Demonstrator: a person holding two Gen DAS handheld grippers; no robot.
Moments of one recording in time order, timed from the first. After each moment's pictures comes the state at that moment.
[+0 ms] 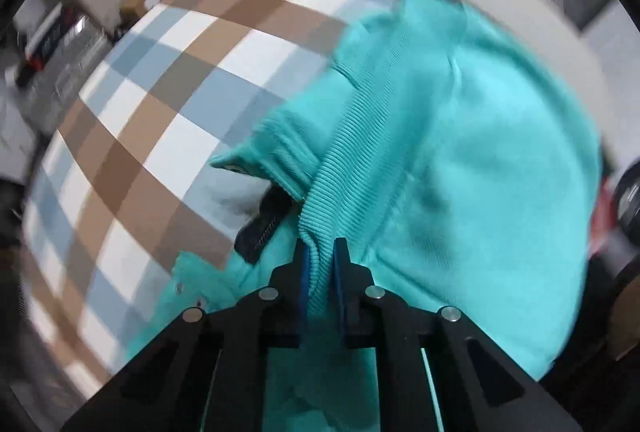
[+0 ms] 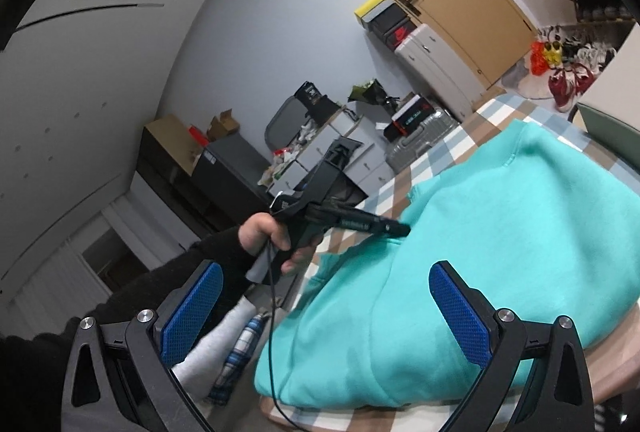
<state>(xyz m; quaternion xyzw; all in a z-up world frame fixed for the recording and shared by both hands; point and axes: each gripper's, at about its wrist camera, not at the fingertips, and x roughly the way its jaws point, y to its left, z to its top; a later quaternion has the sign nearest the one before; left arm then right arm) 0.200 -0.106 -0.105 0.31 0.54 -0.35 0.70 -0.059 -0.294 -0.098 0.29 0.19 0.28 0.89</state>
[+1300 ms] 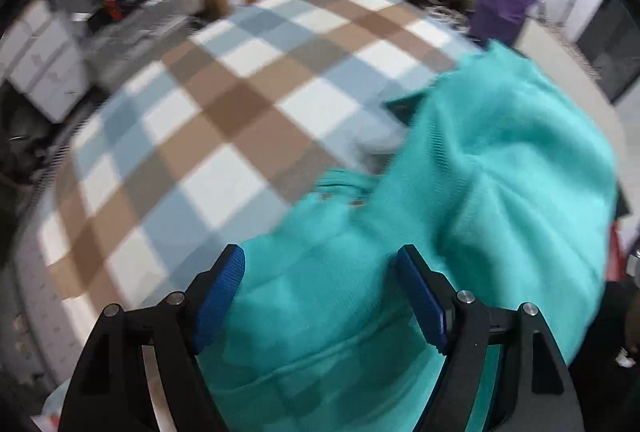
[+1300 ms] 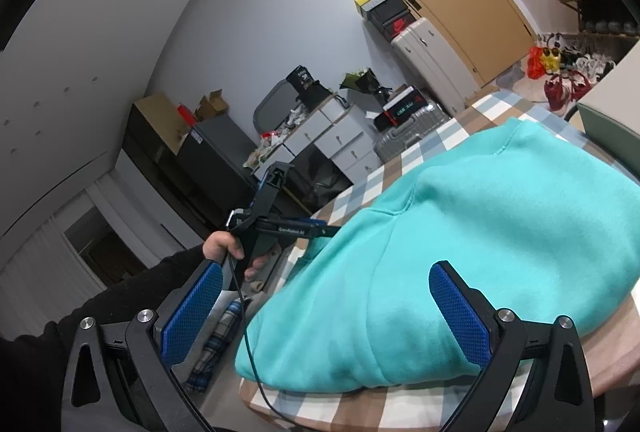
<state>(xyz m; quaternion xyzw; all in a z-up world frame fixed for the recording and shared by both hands) 0.228 0.016 -0.101 0.17 0.53 -0.32 0.77 -0.062 -0.274 -0.100 0.26 0.22 0.26 0.90</state>
